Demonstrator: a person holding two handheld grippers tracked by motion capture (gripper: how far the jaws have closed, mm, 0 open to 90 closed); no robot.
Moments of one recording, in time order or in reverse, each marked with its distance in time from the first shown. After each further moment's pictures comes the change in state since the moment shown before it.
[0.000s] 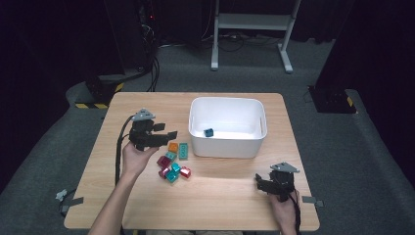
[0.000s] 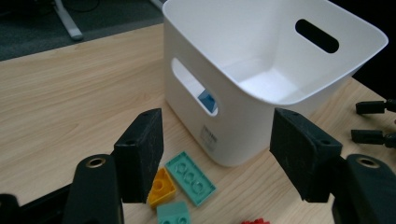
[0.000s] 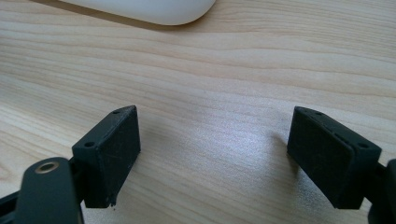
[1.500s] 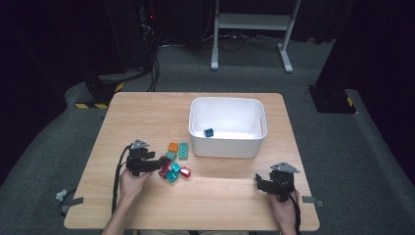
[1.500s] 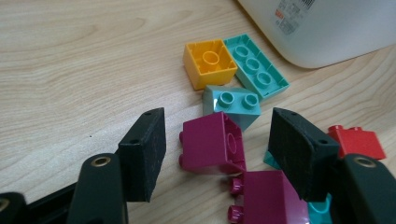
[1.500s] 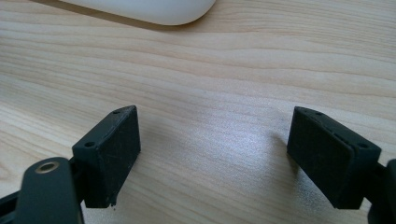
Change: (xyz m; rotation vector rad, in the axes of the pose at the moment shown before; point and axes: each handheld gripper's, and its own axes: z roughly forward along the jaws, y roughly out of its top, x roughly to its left) left arm 0.028 -0.108 0.033 0.140 0.108 -0.133; right arm 0.000 0.000 0.000 0.000 -0.001 -0.001
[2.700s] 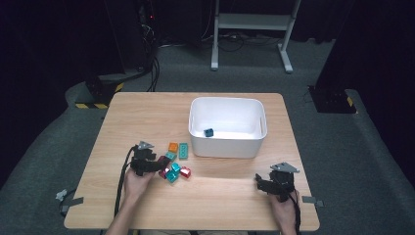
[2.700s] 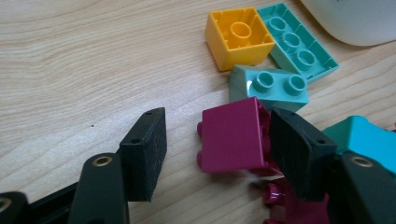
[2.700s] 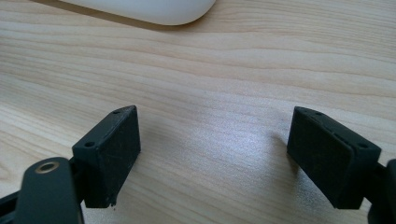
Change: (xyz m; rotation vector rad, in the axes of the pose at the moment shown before) left arm 0.004 -0.007 0.023 0.054 0.071 0.000; right arm 0.000 0.000 0.000 0.000 0.000 0.000
